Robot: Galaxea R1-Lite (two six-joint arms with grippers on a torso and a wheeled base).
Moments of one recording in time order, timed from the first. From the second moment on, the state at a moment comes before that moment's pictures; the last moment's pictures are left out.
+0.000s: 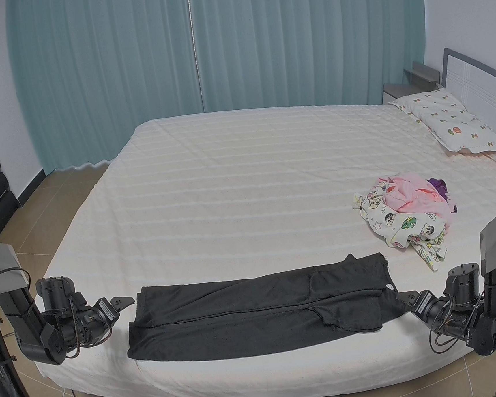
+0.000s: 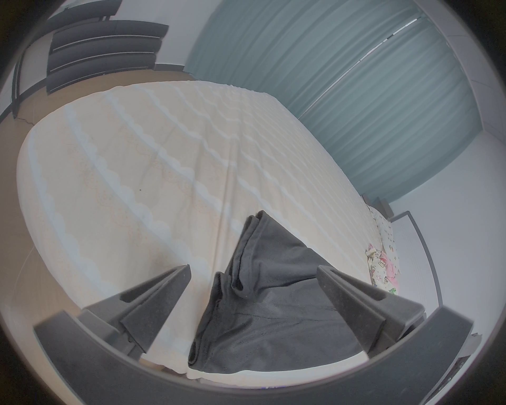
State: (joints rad) left arm 0.13 2.16 -0.40 -1.10 -0.32 -0.62; right arm 0.18 2.25 -0.05 -1.55 -0.09 0.89
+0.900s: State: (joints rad) left arm 0.07 2.17 -0.40 -1.08 -0.33 -0.53; right arm 0.19 2.27 -0.05 -1.55 -0.09 0.88
